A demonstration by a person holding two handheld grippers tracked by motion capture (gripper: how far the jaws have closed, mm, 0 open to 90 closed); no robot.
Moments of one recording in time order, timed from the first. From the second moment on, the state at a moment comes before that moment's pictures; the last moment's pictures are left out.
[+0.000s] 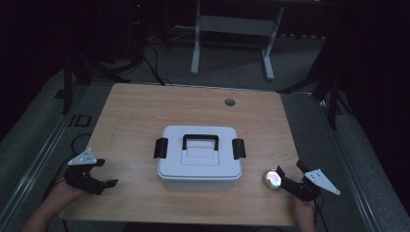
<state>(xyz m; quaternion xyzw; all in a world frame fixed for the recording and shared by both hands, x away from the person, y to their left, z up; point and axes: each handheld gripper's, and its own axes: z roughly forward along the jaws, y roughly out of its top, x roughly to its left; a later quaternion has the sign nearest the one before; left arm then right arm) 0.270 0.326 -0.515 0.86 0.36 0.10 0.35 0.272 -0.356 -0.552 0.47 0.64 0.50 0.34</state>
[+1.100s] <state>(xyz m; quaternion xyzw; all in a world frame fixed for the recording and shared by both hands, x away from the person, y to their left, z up) 0.286 0.291 -0.498 0.96 0.29 0.00 0.05 0.271 -0.357 -0.552 0.47 0.64 0.50 0.34</state>
